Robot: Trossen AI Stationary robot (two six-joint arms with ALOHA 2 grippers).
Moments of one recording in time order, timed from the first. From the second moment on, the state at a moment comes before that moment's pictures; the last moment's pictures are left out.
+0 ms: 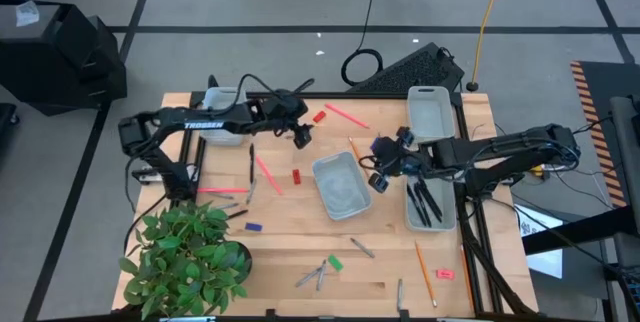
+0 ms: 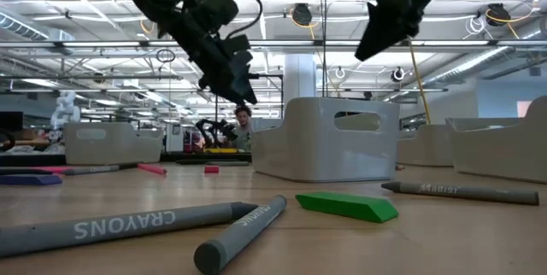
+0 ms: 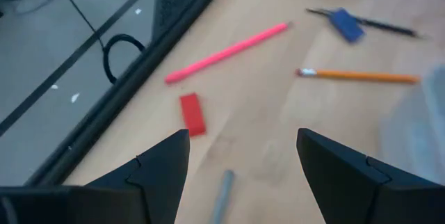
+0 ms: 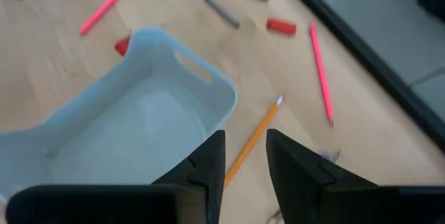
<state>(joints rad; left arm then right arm) 0.44 1.62 1.02 -0.10 -0.09 -0.01 0.08 1.24 0.95 -0.60 0.50 0.39</state>
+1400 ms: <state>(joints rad) 0.69 2.02 1.35 -0.73 -0.03 -0.14 0.05 1.24 0.78 -0.17 0.47 0.09</state>
